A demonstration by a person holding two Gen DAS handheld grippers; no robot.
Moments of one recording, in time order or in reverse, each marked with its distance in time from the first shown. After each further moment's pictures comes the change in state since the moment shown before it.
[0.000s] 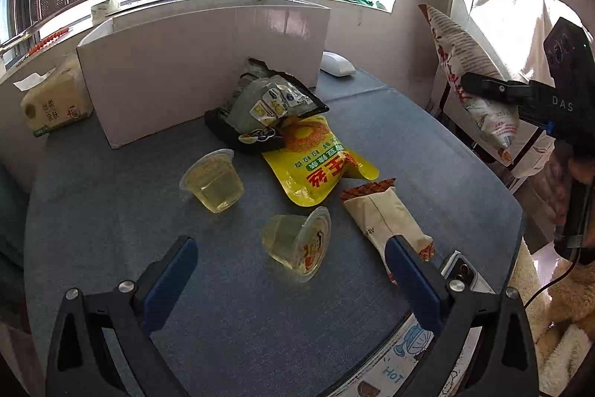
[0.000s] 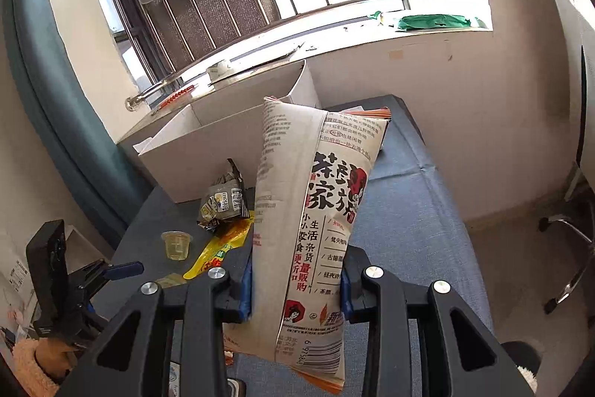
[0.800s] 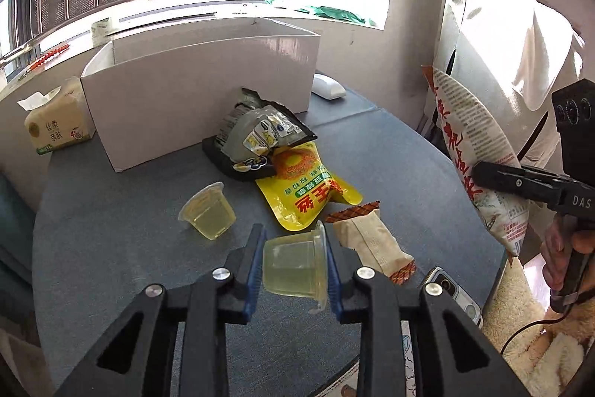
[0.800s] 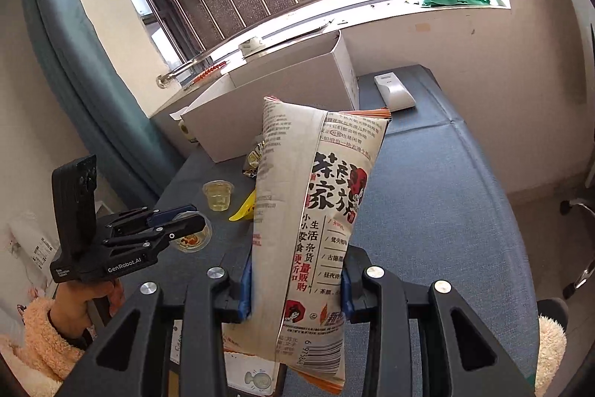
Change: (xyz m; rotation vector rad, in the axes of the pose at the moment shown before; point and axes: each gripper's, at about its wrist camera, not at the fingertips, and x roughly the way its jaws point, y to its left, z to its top) left arm -0.037 -0.011 0.010 -0.002 -0.097 -0.001; right arm -0.010 0.034 -0.042 -0.034 0.081 0.105
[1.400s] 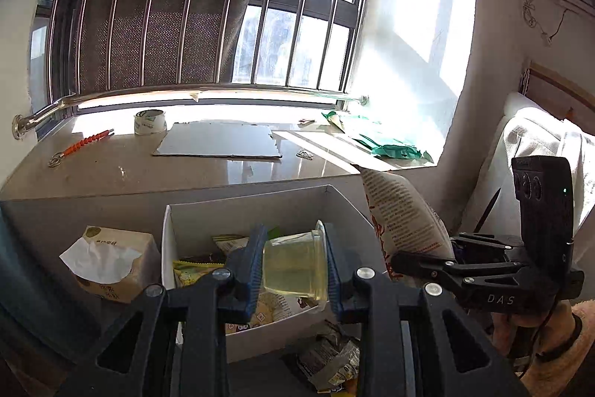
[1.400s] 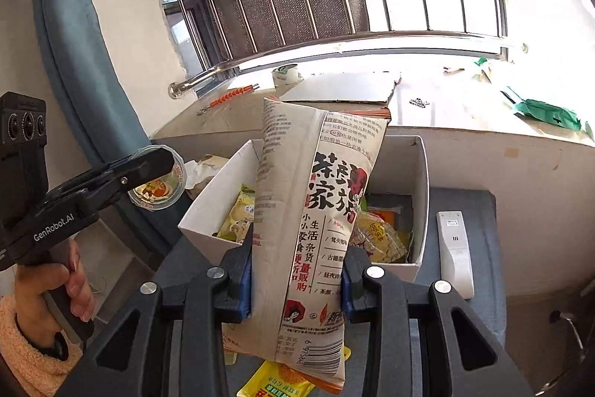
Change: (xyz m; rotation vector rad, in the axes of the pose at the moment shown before) left arm -0.013 0.103 0.216 -0.127 -0.261 0.087; right arm 0.113 0.057 0.218 -0.205 0.022 0.008
